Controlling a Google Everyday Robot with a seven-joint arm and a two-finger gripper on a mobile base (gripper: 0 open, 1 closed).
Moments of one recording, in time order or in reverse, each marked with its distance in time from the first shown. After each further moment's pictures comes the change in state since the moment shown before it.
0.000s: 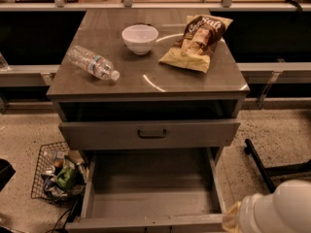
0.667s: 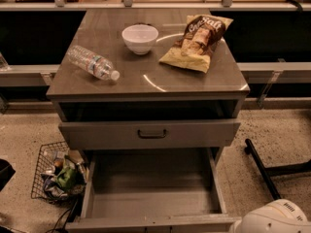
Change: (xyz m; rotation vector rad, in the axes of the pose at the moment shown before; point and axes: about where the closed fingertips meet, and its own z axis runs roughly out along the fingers) arm 0.071 0.049 0.091 -0.118 0.244 -0.102
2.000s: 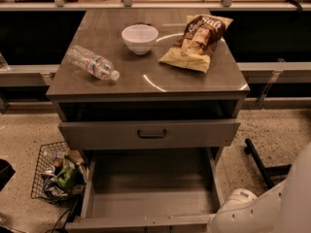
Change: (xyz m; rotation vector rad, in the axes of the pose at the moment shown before) arm -0.035 -0.023 0.086 -0.059 0.015 -0.020
